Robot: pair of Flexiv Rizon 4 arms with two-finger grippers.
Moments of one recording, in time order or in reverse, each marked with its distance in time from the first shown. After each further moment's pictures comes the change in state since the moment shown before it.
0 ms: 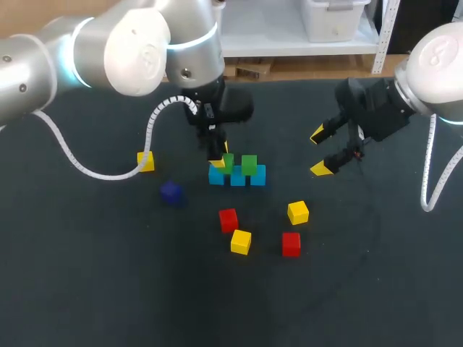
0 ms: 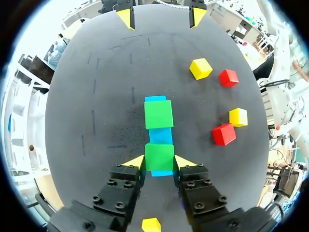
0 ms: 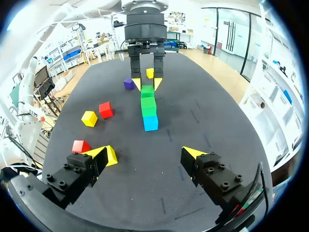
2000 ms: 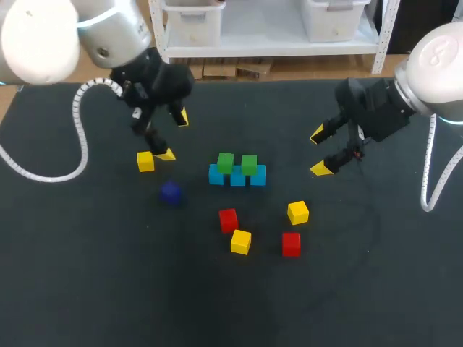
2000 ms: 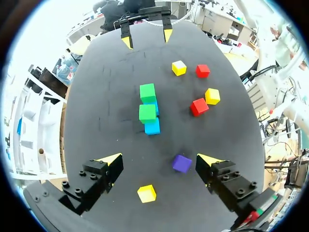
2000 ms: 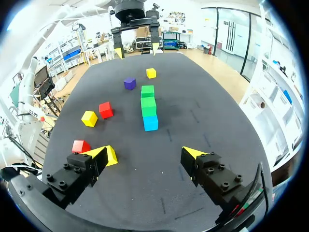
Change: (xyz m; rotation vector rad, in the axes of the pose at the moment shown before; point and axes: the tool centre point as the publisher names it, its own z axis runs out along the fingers) left arm 0.069 -0.026 -0.073 -0.083 -0.123 0.062; right arm 0.000 0.000 0.000 0.000 0.000 0.000
